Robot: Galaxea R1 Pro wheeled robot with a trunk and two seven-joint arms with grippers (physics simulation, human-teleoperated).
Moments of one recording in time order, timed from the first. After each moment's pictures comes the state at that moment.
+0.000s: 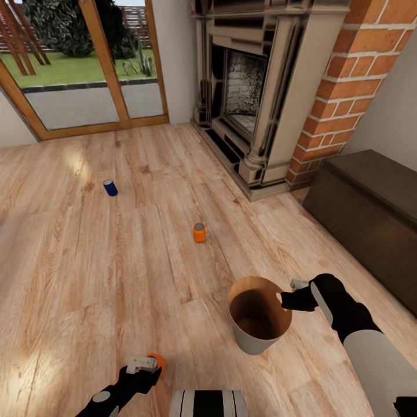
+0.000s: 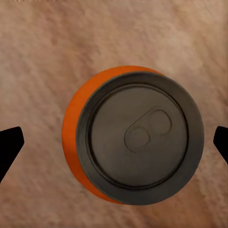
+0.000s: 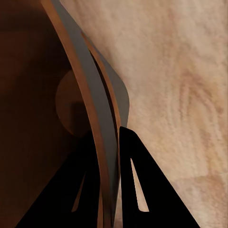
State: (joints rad) left arm -0.40 0.08 -0.20 -0.43 0.17 -0.10 -0.19; right arm -0.77 -0.19 0.02 -0.80 -0.06 1.05 0.34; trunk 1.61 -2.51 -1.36
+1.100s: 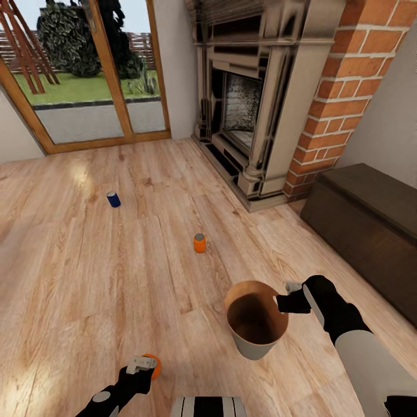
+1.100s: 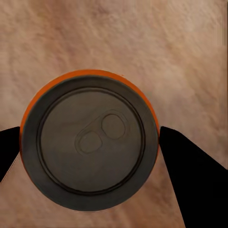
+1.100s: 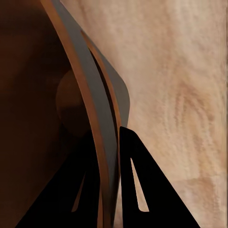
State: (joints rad) left arm -0.40 0.08 -0.20 -0.43 0.17 -0.10 -0.18; right arm -0.77 -0.15 0.01 -0.78 0.00 1.04 0.32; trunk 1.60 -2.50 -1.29
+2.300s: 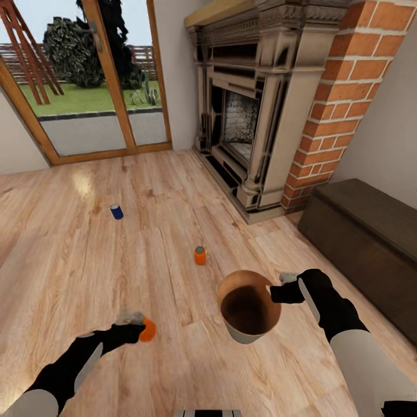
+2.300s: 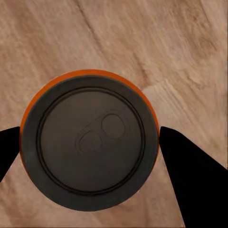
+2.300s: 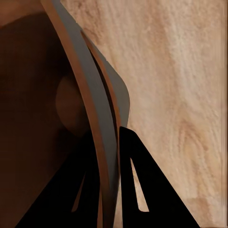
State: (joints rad) left arm -0.53 0.21 -0.15 -0.67 0.24 0.28 -0.38; right arm -0.76 -0.12 0.02 -0.90 0.01 1.04 0.33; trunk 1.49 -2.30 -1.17
